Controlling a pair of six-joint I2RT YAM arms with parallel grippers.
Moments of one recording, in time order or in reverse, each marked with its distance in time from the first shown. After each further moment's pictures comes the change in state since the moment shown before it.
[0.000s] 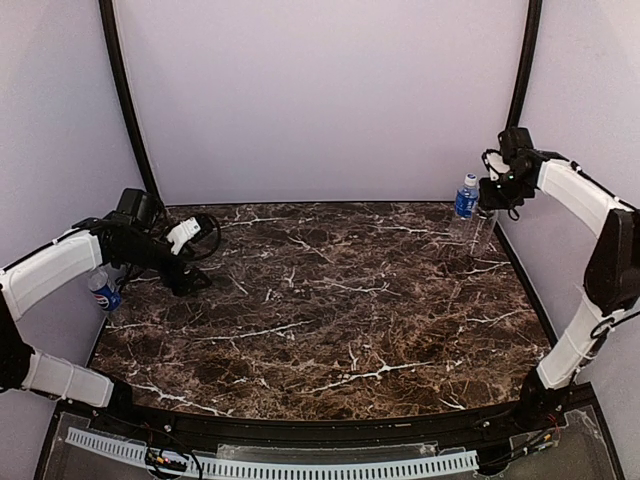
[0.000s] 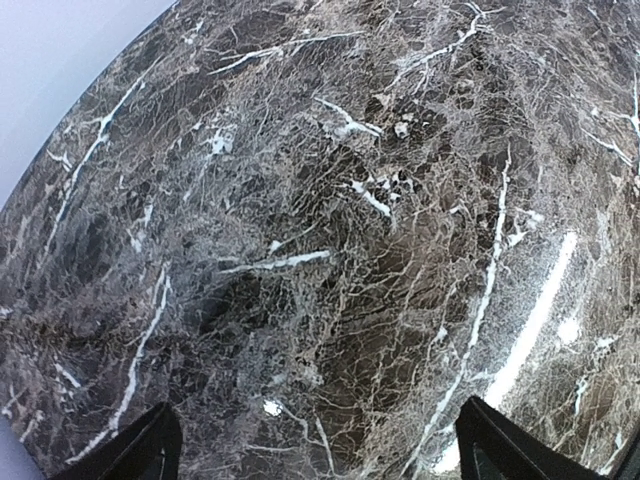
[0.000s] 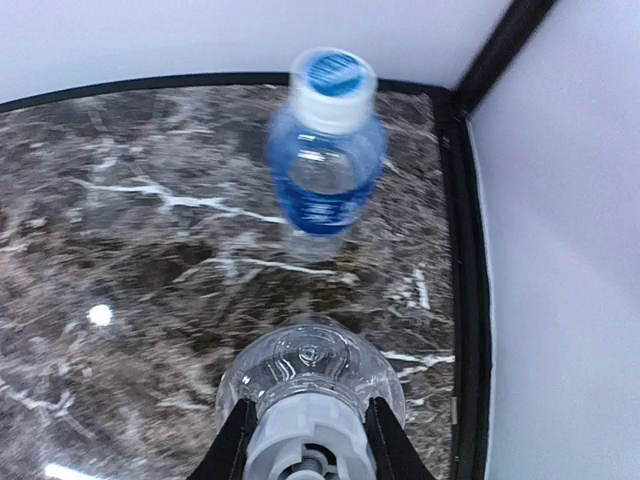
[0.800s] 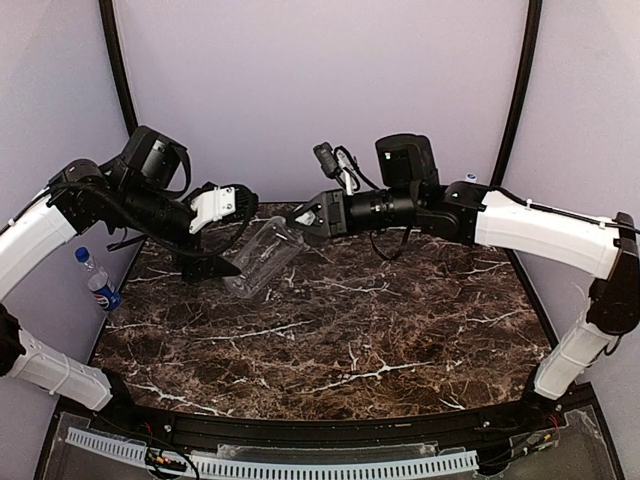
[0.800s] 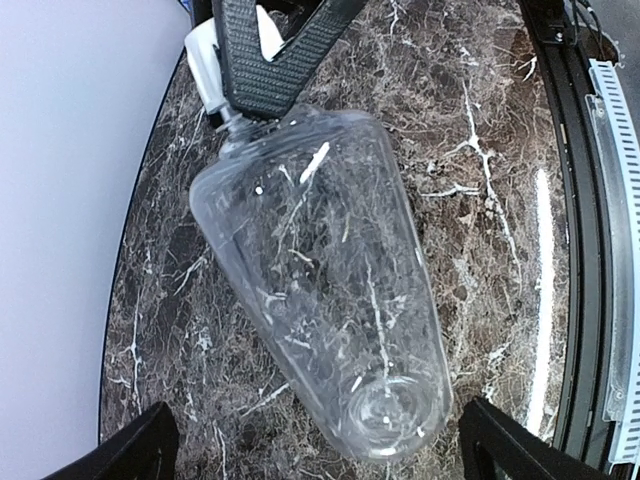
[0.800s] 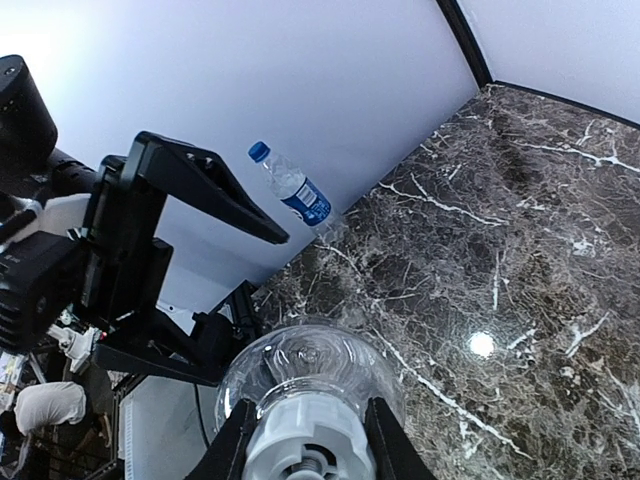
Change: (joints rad) left arm -0.554 0.008 0.585 -0.434 -0.217 0.077; right arm 0.879 -0.106 -0.100 0.568 -0.538 0.514
